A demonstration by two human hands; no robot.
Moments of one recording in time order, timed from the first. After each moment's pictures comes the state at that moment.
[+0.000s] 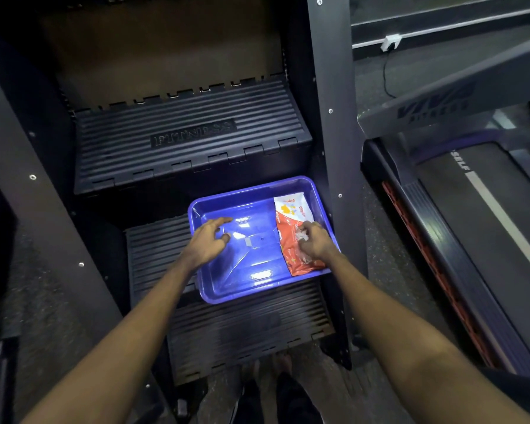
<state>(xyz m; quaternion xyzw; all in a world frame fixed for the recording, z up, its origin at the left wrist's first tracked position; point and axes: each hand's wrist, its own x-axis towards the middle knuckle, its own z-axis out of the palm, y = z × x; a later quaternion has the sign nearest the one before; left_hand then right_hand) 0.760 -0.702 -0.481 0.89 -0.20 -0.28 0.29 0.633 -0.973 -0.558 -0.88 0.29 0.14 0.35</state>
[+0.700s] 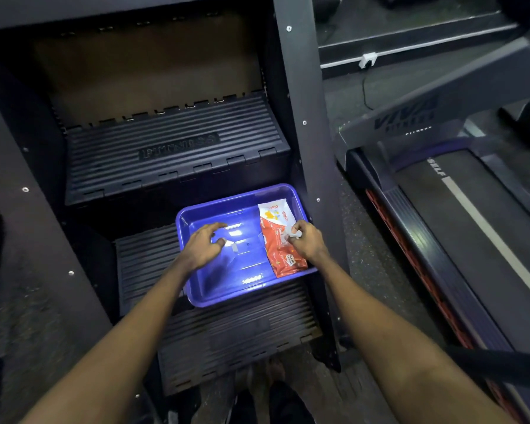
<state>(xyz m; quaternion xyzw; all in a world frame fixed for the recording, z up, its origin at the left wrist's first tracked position) 0.744 -0.720 -0.465 0.89 -0.22 -0.28 0.28 0.614 -0.974 -0.513 -0.85 0.35 0.04 0.40</state>
